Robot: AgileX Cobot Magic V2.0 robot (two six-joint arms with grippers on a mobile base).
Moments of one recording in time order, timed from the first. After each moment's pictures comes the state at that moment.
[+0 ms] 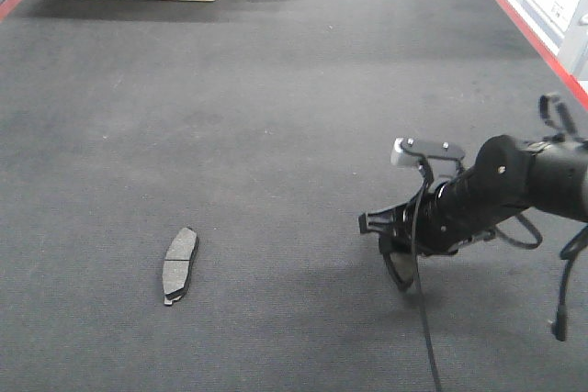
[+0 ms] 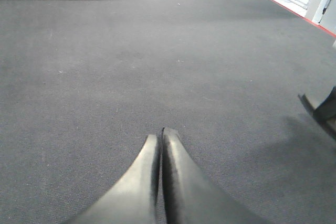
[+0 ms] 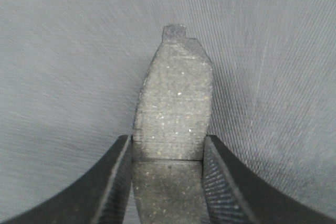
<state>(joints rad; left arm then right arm) -0.42 0.30 -0.43 0.23 0.54 -0.35 0.27 1.75 -1.00 0.31 0.54 -0.04</state>
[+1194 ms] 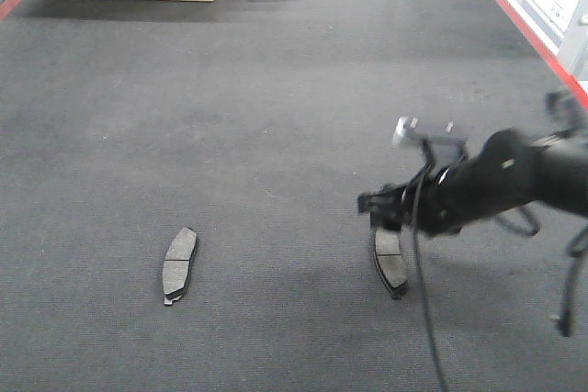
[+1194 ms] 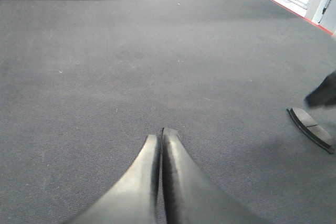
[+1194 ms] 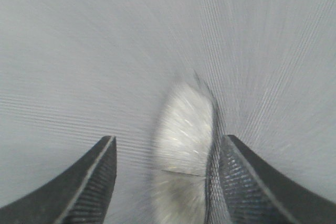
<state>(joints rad) -0.42 0.30 -0.43 0.23 0.54 -0.35 0.27 1.68 -1.00 0.33 0.45 -0.08</state>
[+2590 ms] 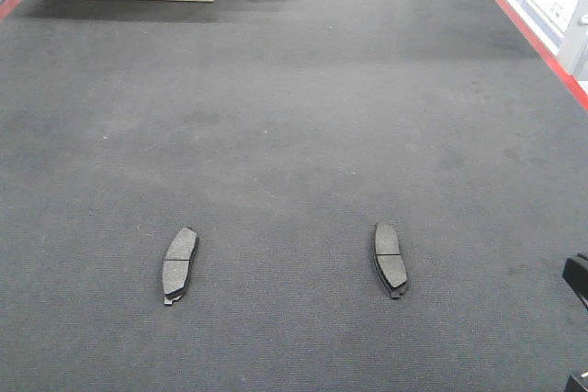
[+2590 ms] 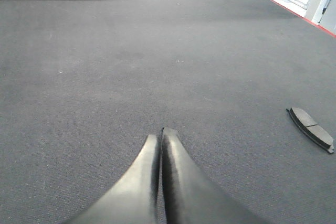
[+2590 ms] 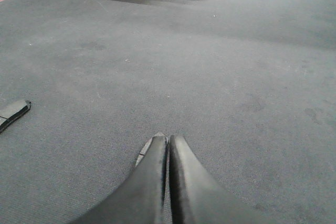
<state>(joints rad) -0.42 0.30 -0.43 0.23 0.54 -0.35 0.27 0.35 -0.35 0.10 0.35 -0.13</state>
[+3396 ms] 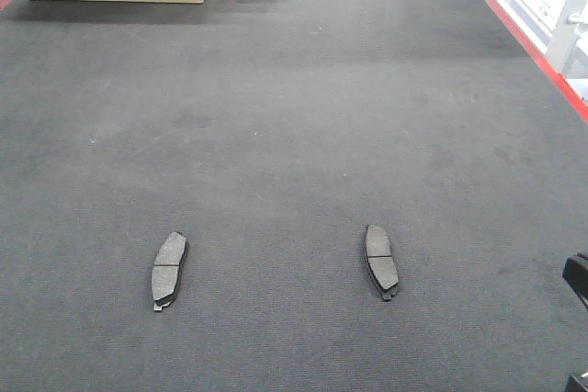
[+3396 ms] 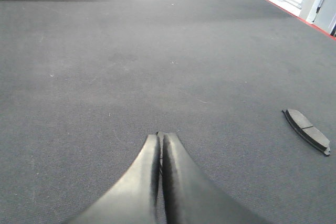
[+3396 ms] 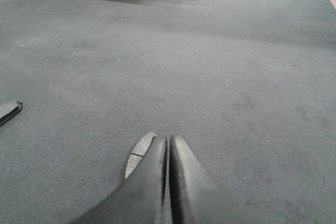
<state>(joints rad) -0.42 0.30 -0.43 0.23 0.54 -0.35 0.27 0.35 -0.35 0.10 0.35 -0.14</state>
